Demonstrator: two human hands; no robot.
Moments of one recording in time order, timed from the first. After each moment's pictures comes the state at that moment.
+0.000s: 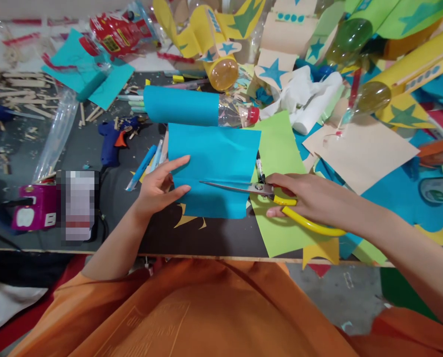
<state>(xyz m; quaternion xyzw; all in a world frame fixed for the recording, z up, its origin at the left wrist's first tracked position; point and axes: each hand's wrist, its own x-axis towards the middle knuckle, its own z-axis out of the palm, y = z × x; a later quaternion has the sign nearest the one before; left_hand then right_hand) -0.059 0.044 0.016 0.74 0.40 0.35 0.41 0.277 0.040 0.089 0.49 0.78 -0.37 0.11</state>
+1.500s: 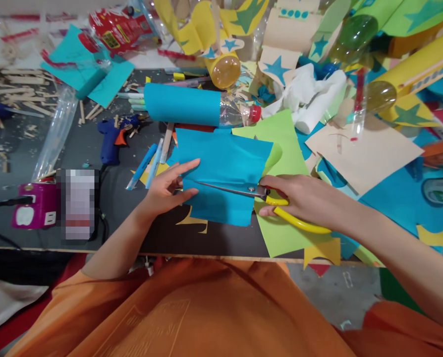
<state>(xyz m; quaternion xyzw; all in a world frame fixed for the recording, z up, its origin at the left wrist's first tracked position) -0.052 0.042 0.011 0.77 0.36 0.36 0.39 0.269 0.033 0.079 0.46 0.82 -0.34 0.06</state>
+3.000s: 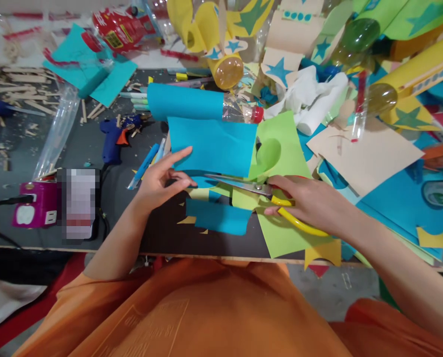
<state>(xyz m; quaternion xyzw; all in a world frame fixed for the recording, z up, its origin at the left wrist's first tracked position) -0.062 0.049 0.019 0.69 0.44 0.33 0.48 0.268 0.027 0.081 0.52 0.80 -0.29 0.07</state>
